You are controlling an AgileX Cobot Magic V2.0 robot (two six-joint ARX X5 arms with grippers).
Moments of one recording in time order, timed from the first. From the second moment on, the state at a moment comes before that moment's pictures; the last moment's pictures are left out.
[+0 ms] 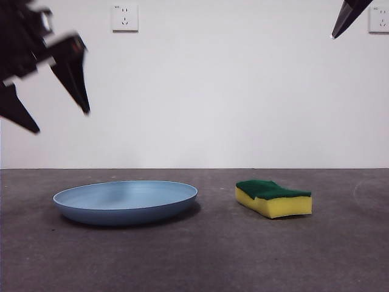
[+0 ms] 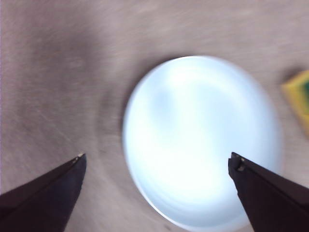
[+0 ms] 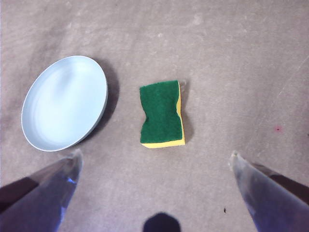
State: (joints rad) left arm -0.15 1.52 1.19 -0.67 0.26 -0.11; right arm 0.11 1.04 1.02 -0.77 -0.37 0.06
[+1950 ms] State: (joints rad) left arm -0.25 1.36 1.21 -0.70 0.14 -0.05; right arm 0.16 1.11 1.03 -0.60 -0.34 0.04
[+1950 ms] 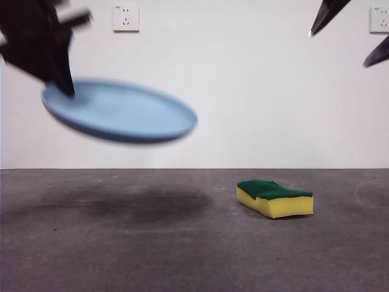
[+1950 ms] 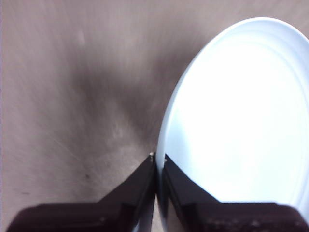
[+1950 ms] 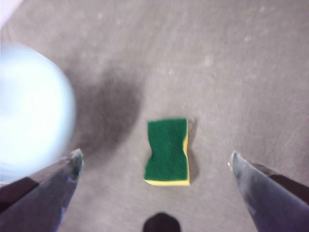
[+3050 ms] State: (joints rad) left arm -0.25 1.21 1.21 -0.82 0.13 -0.01; right arm 0.41 1.87 1.31 -0.66 -0.06 -0.11
